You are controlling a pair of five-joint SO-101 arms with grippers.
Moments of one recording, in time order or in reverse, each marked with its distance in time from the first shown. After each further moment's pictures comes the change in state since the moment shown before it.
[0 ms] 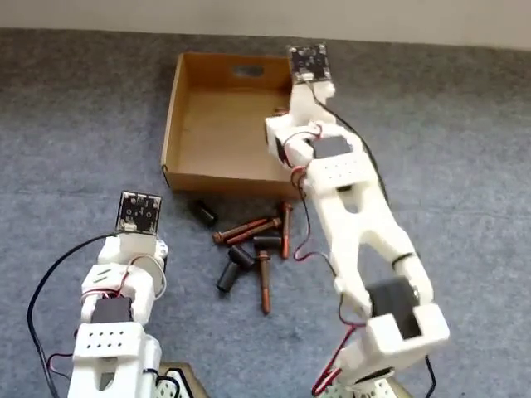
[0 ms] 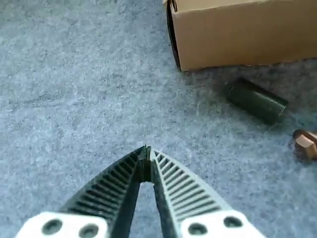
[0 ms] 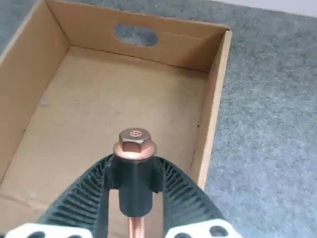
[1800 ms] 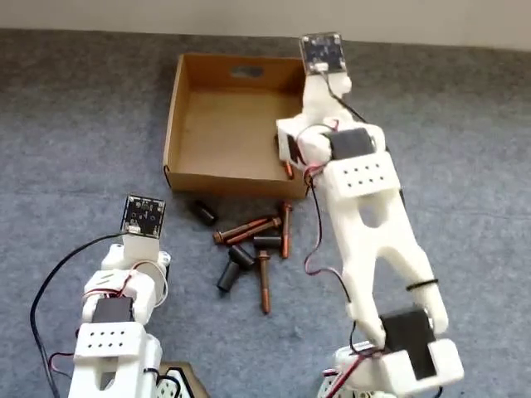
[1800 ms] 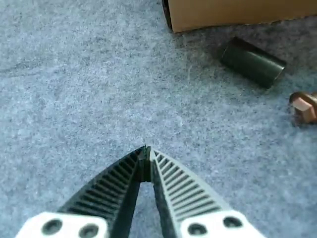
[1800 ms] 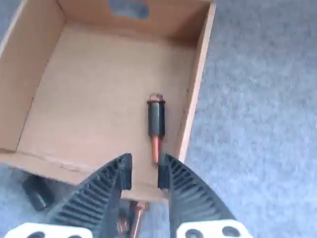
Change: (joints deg) left arm 0.4 -0.4 0.0 7.6 0.0; right arm 1.1 -14.2 -1.8 22.3 -0.1
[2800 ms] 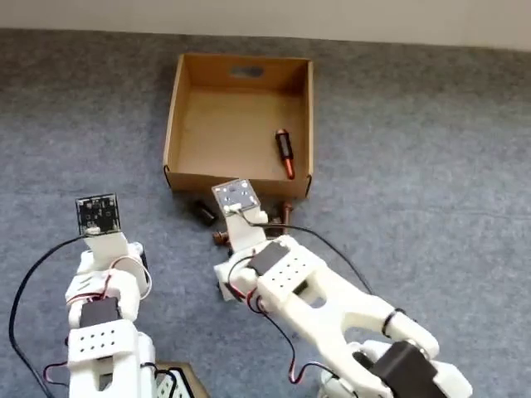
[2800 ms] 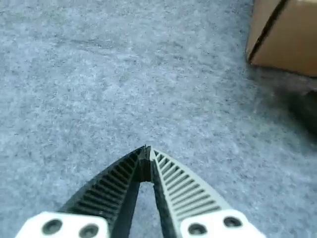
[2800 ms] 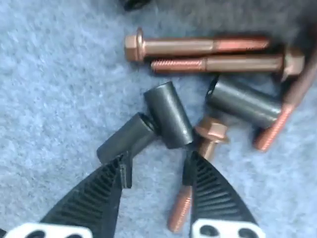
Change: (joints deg) left arm -10.3 0.0 -0.1 -3.9 10.5; right arm -30.7 -7.4 42.6 -11.1 -17.8
